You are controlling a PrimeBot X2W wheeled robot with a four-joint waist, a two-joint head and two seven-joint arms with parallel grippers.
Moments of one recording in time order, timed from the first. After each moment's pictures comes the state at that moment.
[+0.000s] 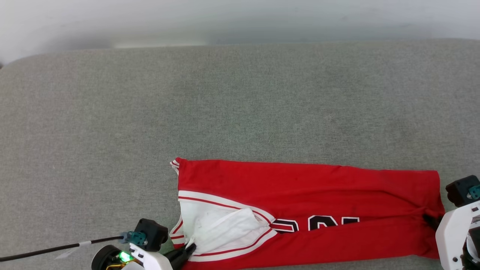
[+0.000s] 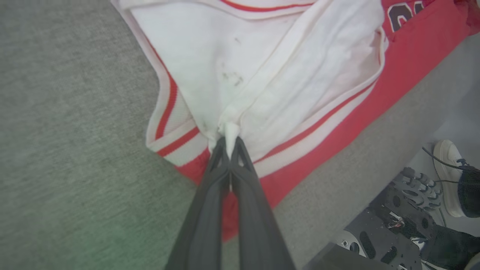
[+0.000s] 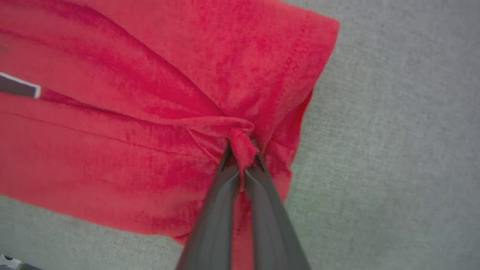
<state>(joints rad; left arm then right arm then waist) -0.13 0.61 -0.70 0.05 -0.75 -0.04 0.23 -0.15 -0.68 0.33 0.22 0.56 0.13 0.50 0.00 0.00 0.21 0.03</state>
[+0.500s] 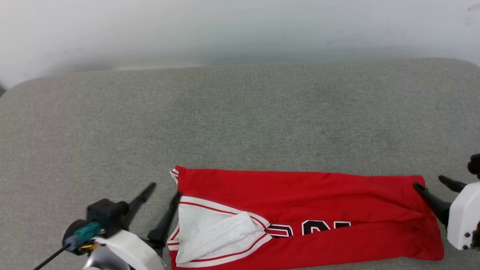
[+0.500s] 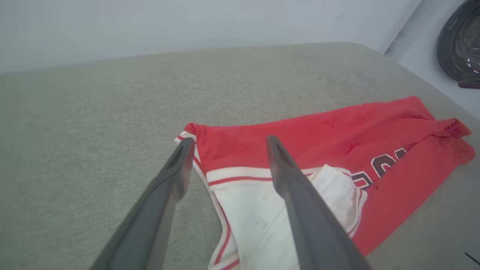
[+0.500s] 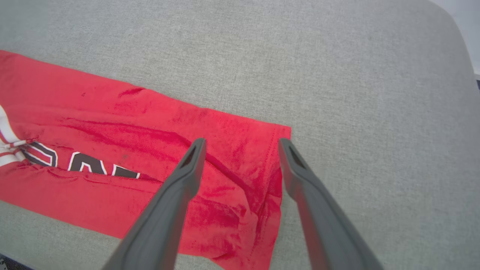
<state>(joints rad) -0.10 0.60 -0.56 -0.07 -0.71 0.07 -0.07 -0.14 -0.63 0.17 0.05 0.64 0.13 0.53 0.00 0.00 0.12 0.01</state>
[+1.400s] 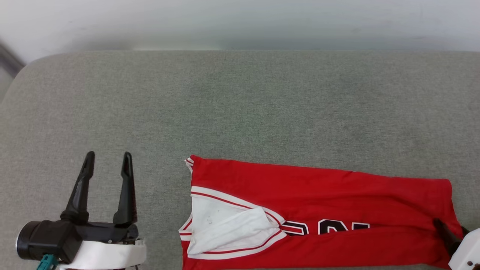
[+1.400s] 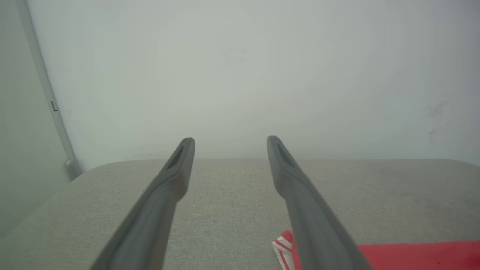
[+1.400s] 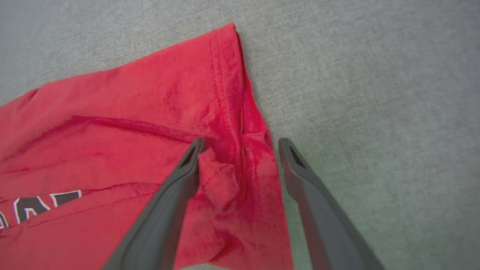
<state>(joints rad) 0.06 0.15 0.01 -0.24 -0.21 -0.07 -0.26 0.00 -0.22 -0.30 0.17 0.46 0.13 0.53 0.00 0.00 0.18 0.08</state>
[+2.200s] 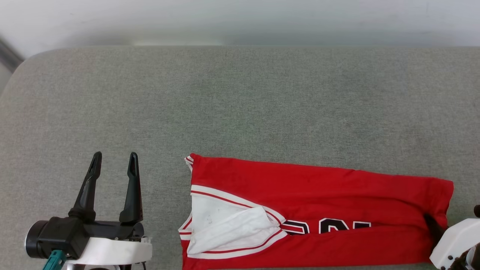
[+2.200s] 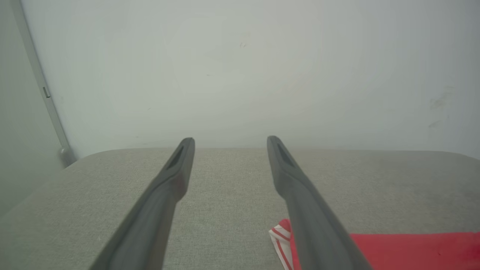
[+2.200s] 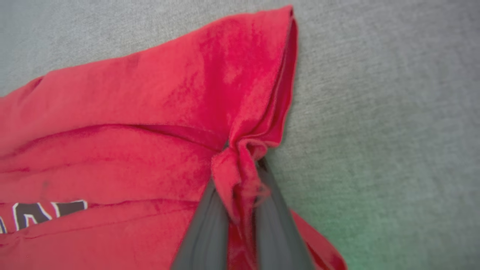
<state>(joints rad) 0.03 0.08 0.05 -0.19 -0.17 -0.13 -0.26 -0.05 -0.25 -0.14 0.29 0.53 0.12 0.41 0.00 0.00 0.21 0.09</state>
